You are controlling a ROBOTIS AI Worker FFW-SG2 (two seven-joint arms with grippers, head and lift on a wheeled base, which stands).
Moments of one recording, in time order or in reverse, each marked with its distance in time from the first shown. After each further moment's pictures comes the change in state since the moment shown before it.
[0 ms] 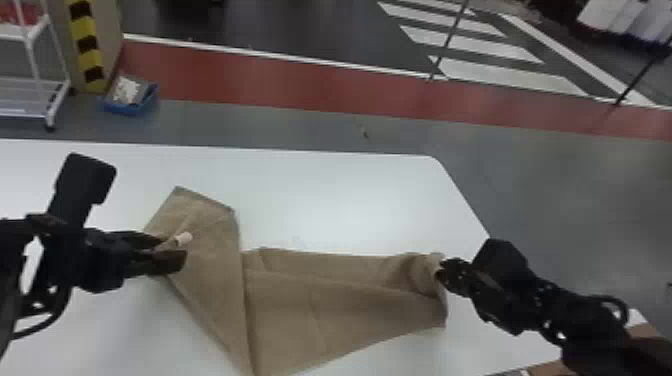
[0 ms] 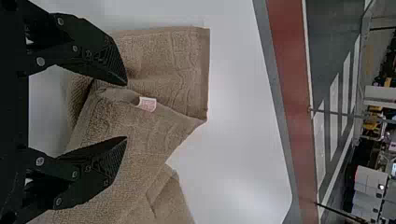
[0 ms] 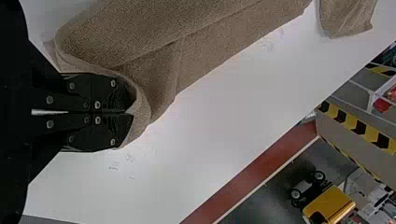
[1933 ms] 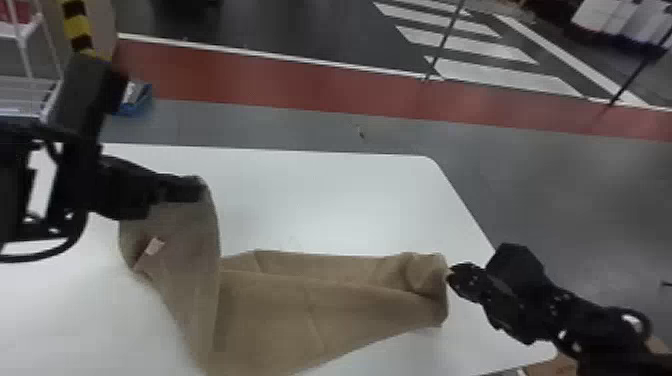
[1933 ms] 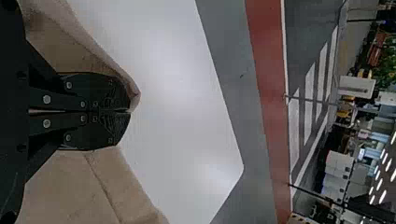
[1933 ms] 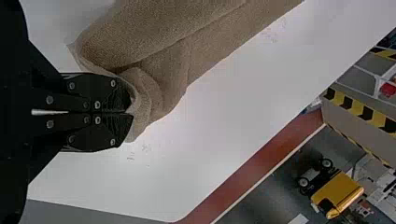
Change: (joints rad) left arm -0.211 -0.047 -0.047 -0.145 0.135 0.308 0.083; right arm 0.046 0.031 -0.038 -0.069 -0.005 0.033 0.000
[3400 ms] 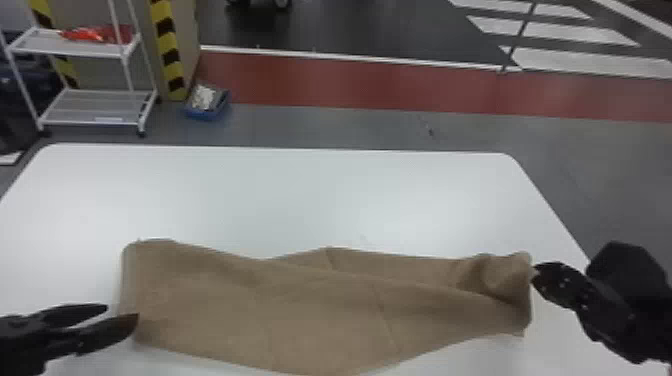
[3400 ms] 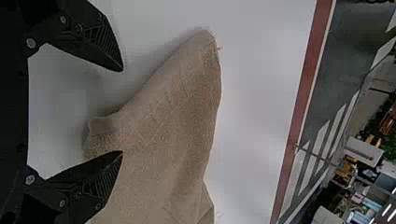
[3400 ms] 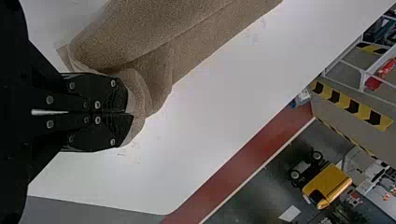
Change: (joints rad) left arm 0.611 0.172 0.537 -0.049 0.100 -0.327 -0.266; right arm 0.019 0.034 0.015 -0.097 0.008 0.041 0.015
